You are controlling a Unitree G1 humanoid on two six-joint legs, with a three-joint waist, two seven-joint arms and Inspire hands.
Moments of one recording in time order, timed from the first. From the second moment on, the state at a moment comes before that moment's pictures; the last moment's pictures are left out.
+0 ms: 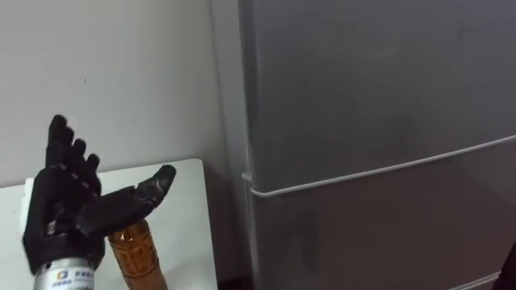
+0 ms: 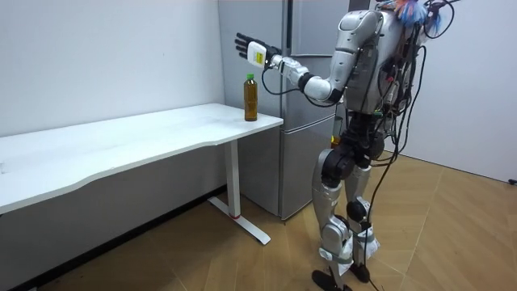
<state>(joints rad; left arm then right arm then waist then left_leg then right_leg) -0.13 0.18 0.03 -0.28 -0.38 -0.07 0.29 0.10 -0.19 -0.02 1.18 0.31 -0.02 0.13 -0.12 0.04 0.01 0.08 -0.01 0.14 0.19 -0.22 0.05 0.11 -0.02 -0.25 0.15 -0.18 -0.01</state>
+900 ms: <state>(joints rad) -0.17 0.14 -0.10 -0.33 -0.44 0.02 0.12 0.05 -0.20 0.05 1.22 0.35 -0.01 0.12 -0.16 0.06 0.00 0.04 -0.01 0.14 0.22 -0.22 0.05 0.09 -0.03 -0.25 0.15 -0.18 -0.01</state>
